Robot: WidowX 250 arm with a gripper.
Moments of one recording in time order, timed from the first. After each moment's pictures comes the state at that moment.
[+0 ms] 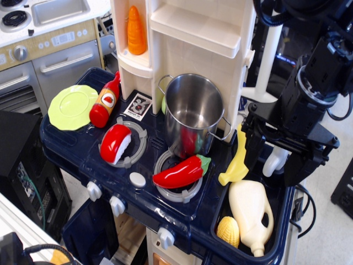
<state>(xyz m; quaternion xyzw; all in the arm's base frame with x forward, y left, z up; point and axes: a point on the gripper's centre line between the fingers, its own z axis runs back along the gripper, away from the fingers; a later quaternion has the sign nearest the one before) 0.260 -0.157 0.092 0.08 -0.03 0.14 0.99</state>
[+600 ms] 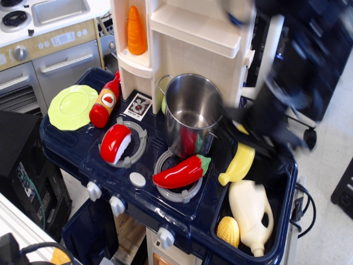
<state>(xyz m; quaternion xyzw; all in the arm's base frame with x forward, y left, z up) 0.232 -0.099 0.116 0.09 -0.01 0.17 0.98</state>
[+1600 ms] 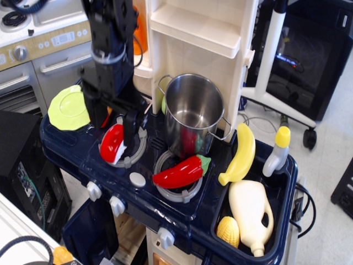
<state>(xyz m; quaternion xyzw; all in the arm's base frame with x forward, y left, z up) 0.212 0.069 0.071 0.07 -0.05 0.07 0.99</state>
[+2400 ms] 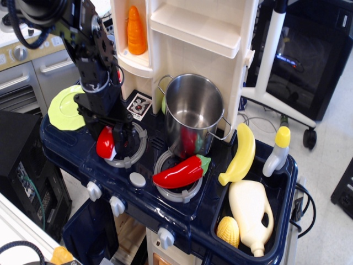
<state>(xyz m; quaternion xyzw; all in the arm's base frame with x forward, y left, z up) 0.229 0.094 0.028 0.03 -0.09 0.08 0.99</state>
